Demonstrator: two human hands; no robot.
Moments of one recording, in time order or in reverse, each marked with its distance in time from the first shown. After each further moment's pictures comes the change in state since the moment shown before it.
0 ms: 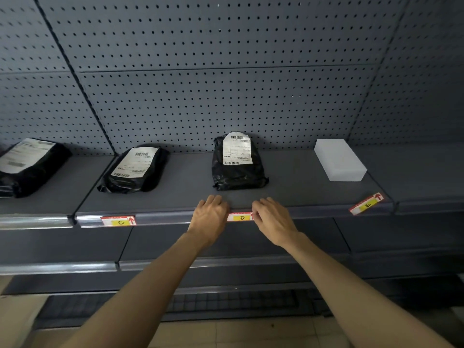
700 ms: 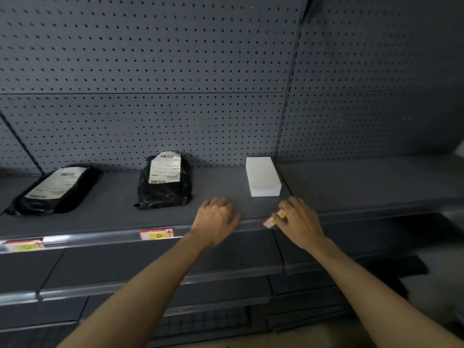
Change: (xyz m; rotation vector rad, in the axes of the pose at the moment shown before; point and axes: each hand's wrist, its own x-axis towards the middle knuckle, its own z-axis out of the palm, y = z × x) left_hand 0.100 0.216 -0.015 -0.120 0.123 0.099; right_hand -0.108 0.242 -0.107 -0.115 0.112 0.243
